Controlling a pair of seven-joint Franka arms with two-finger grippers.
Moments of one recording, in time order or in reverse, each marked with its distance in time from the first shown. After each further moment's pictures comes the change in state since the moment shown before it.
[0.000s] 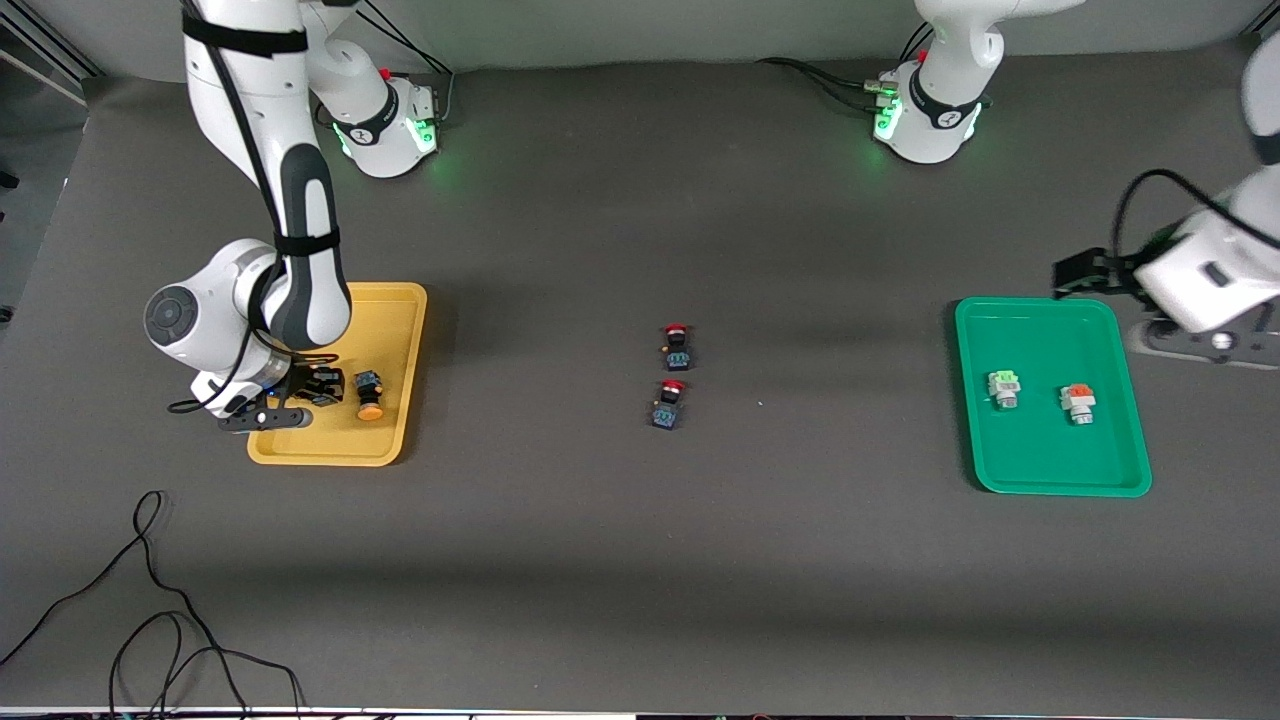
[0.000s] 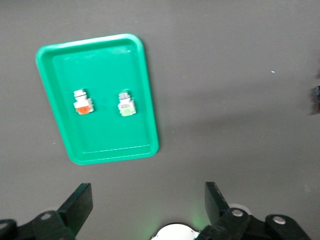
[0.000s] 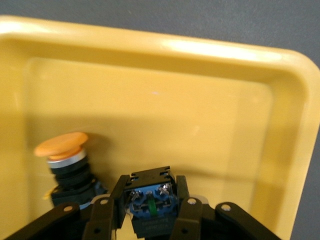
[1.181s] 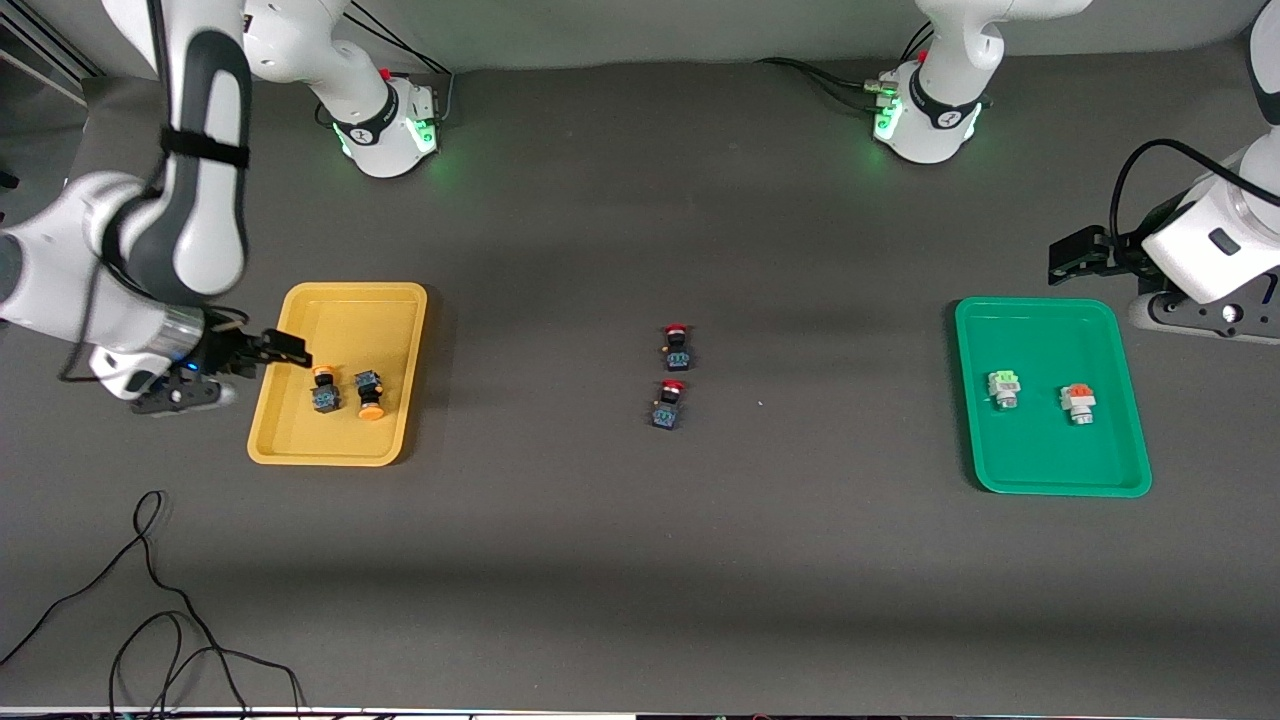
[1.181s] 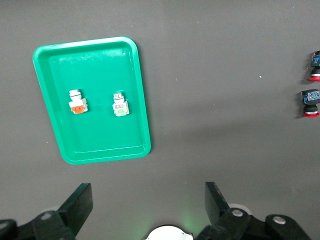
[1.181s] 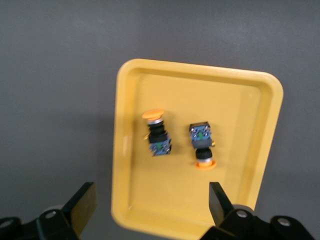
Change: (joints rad) left arm -0.059 -0.057 0.093 -0.033 -0.042 0.013 -0.001; right arm 0.393 -0.141 -0.577 0.198 -0.117 -0.574 0.083
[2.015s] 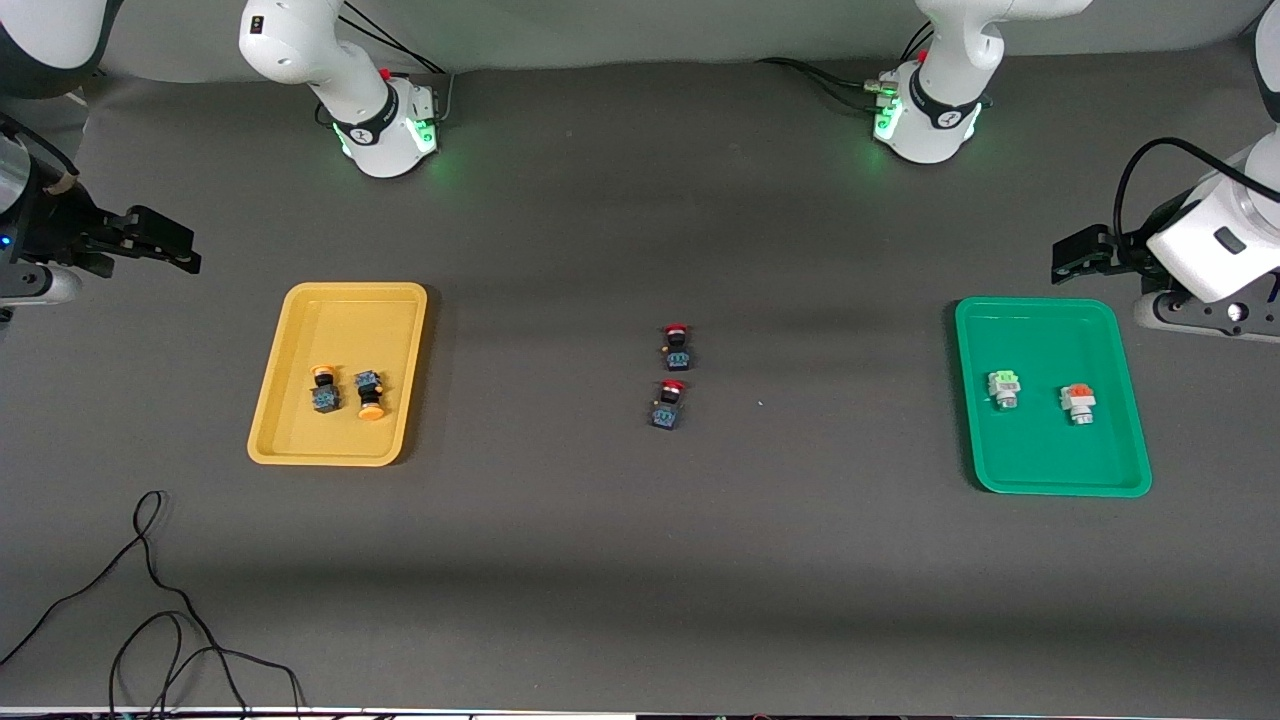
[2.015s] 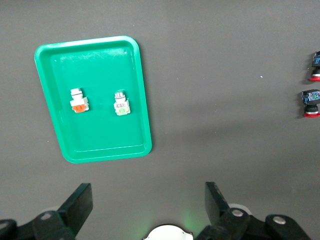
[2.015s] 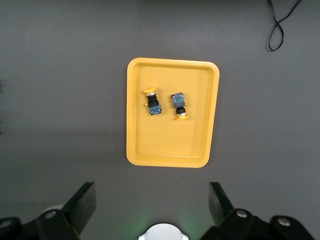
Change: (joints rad) left arm 0.002 -0.003 0.004 0.001 0.001 -0.005 0.000; right arm 0.116 0.000 -0.248 0.519 -0.216 -0.521 0.238
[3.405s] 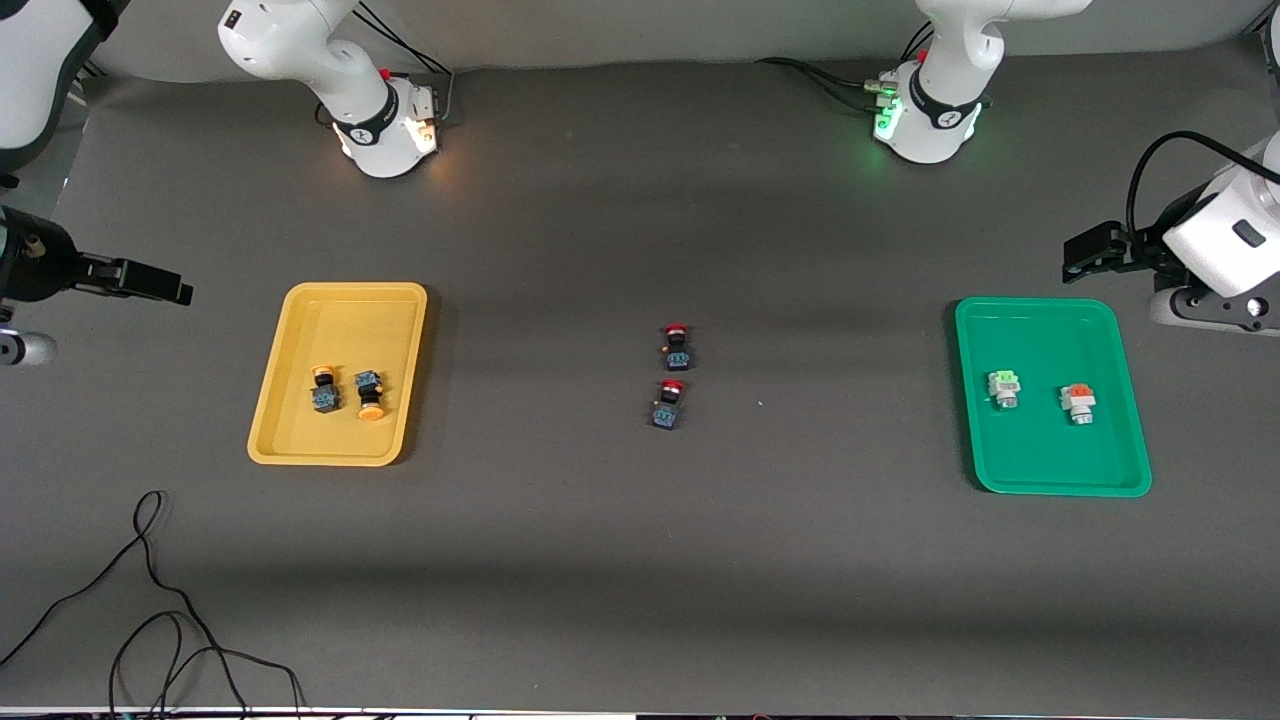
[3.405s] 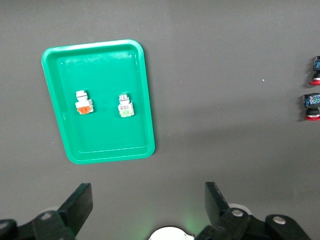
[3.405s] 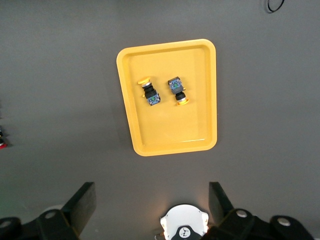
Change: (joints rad) left arm 0.003 -0.003 0.006 0.012 0.006 0.001 0.003; right arm -0.483 -0.007 0.445 0.228 0.001 -0.152 0.173
